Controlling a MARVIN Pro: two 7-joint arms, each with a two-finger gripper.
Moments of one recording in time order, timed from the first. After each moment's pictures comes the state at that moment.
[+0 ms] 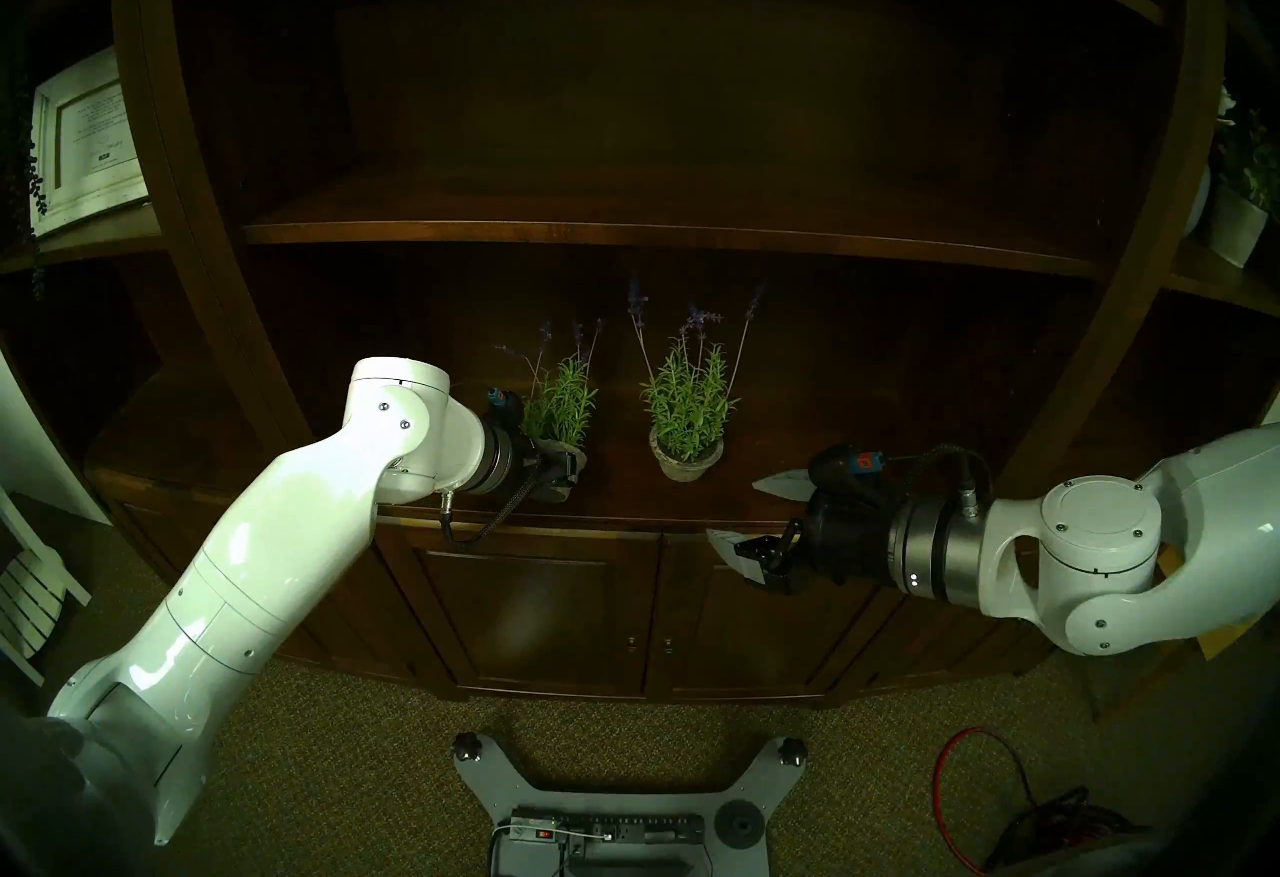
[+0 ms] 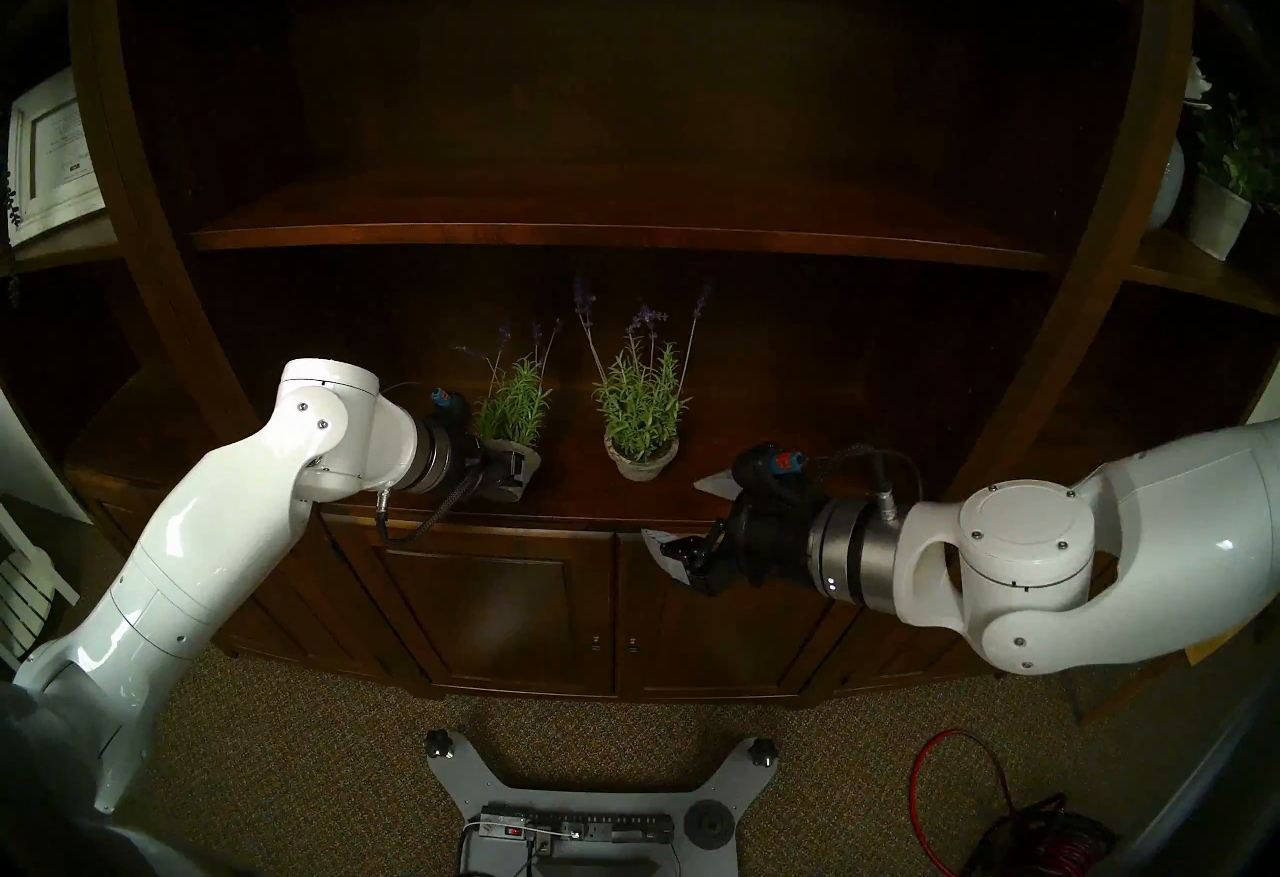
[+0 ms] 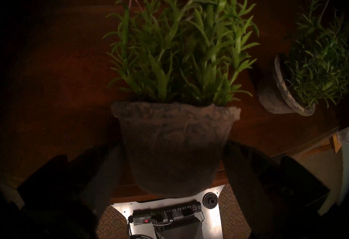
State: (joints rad) left arm 1.23 -0.92 -1.09 -1.86 -1.62 0.96 0.86; right arm 0.93 -0.46 -1.64 -2.38 1.42 -0.28 -0.17
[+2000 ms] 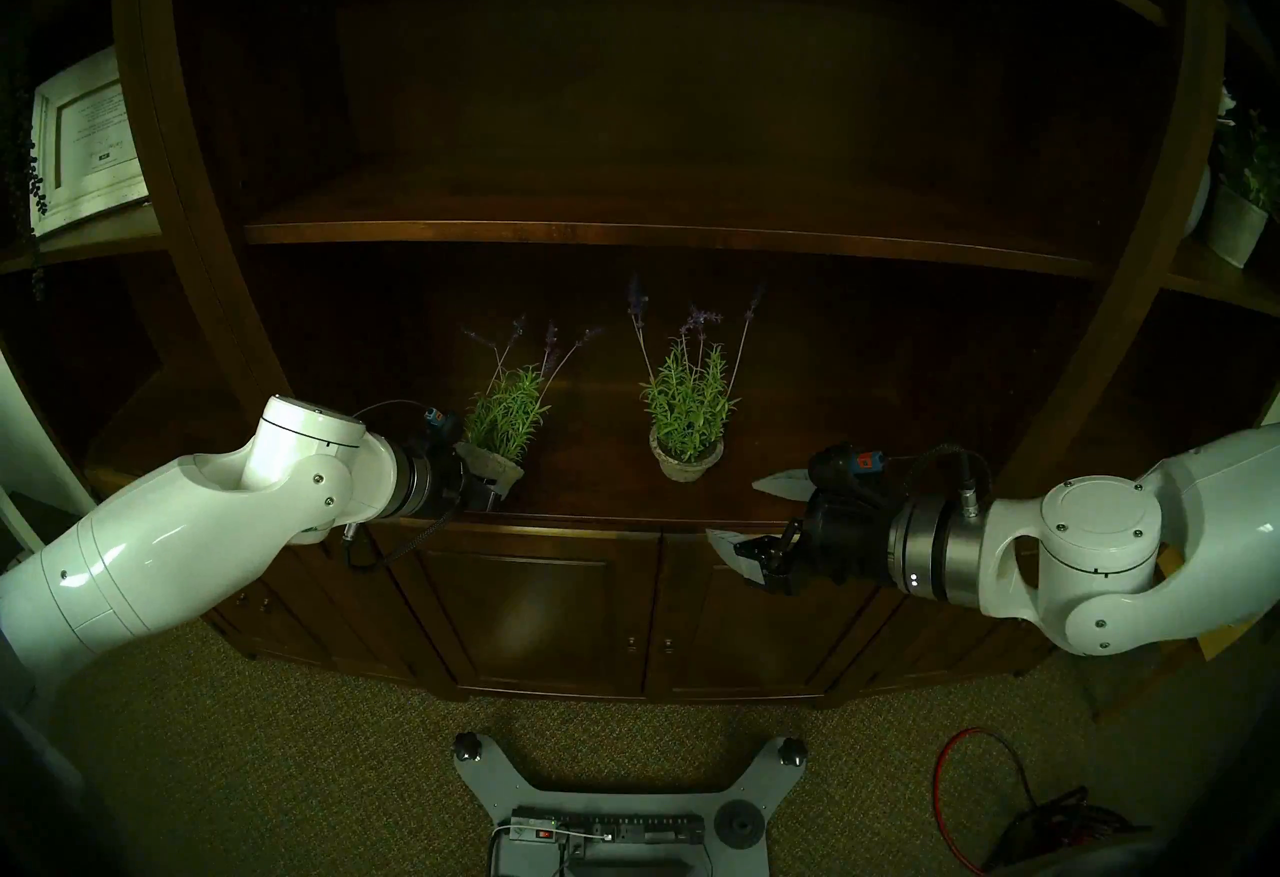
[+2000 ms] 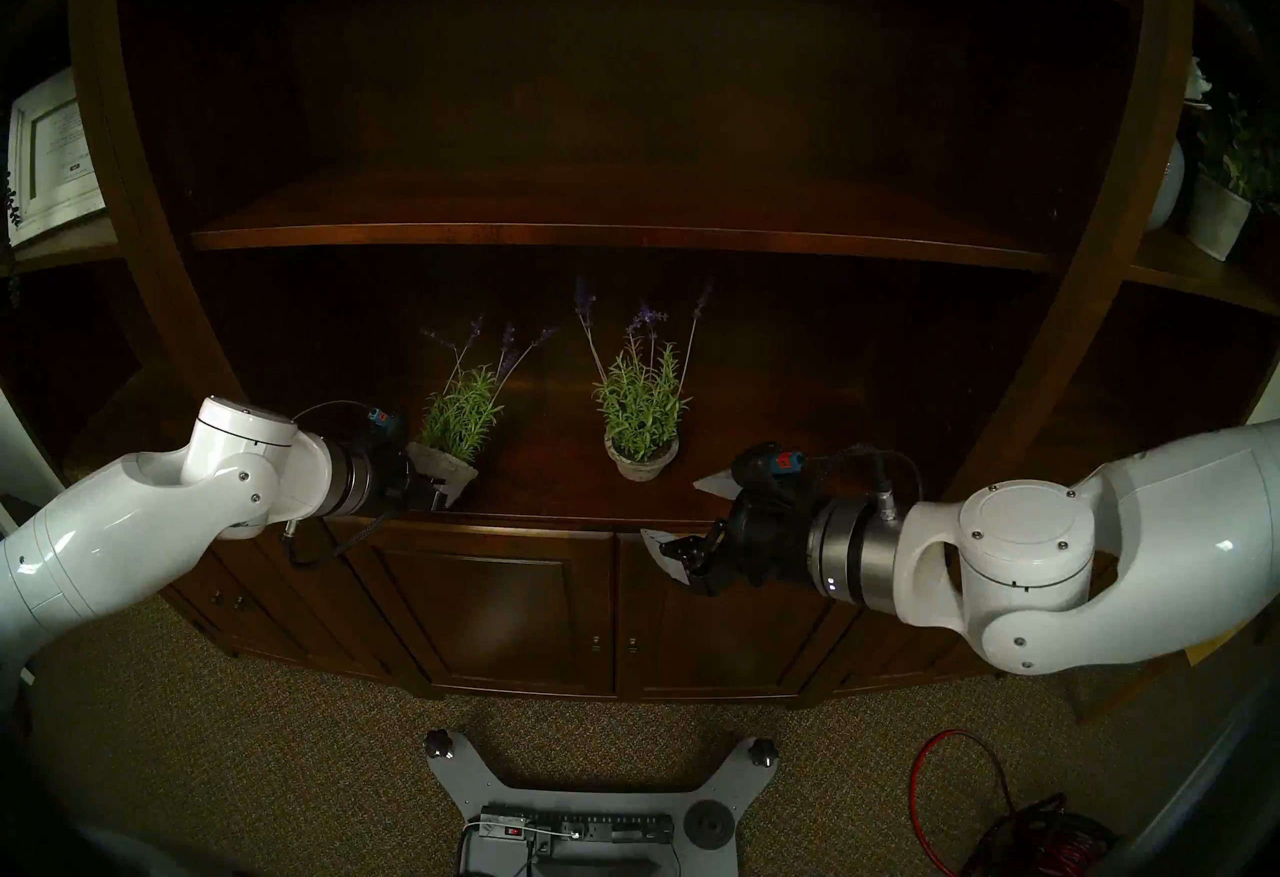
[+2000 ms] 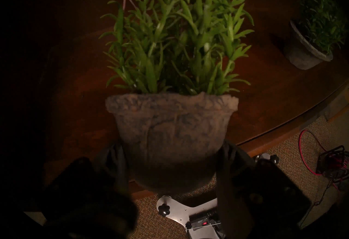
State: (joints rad) left arm 1.27 -0.45 -0.91 -1.96 -1.34 0.70 0.39; right arm 0.93 -0.46 -1.64 -2.38 1.42 -0.28 -0.17
